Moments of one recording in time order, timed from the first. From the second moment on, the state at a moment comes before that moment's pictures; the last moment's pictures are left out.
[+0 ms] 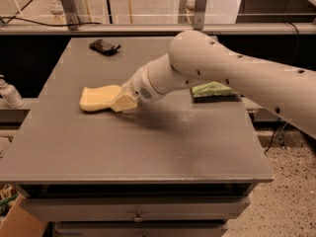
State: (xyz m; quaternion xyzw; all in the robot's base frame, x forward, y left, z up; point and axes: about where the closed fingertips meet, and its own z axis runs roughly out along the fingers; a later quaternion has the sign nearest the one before) arm 0.578 0.095 0.824 -0.53 0.73 0.23 0.36
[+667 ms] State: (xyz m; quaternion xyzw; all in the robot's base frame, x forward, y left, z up) arm 0.590 0.045 0.854 -0.51 0.75 0.20 0.38
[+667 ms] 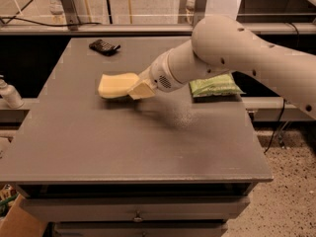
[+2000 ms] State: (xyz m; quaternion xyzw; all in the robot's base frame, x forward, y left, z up) arm 0.642 -0.010 0.881 -0.48 0.75 0.15 0.42
